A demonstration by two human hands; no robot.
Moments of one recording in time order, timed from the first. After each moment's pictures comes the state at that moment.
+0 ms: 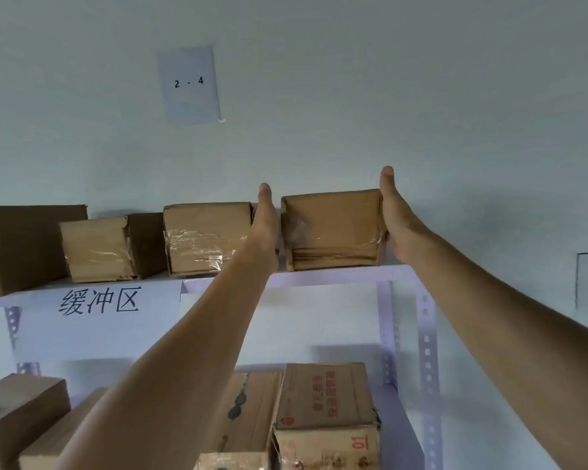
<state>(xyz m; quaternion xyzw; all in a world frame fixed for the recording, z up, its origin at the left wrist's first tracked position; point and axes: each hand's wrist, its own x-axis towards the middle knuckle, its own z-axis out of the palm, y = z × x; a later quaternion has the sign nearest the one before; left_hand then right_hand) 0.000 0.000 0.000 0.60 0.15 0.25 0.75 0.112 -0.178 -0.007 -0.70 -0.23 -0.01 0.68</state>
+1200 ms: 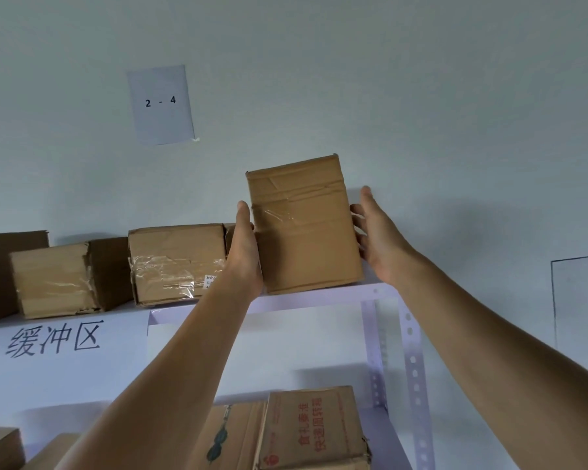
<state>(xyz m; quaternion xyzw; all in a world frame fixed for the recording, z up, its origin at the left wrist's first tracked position) 0.020 0.003 -0.005 0.58 0.05 0.28 0.76 0.118 -0.182 -0.010 -0.58 -0.27 0.00 0.77</state>
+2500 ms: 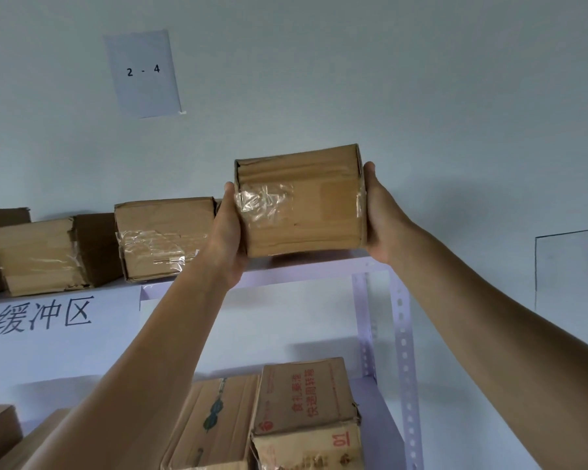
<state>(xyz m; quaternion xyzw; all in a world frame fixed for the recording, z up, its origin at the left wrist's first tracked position) -0.002 0.012 -0.016 0.63 -0.03 0.28 0.72 0.091 -0.191 -0.013 -0.58 -0.21 0.04 0.79</state>
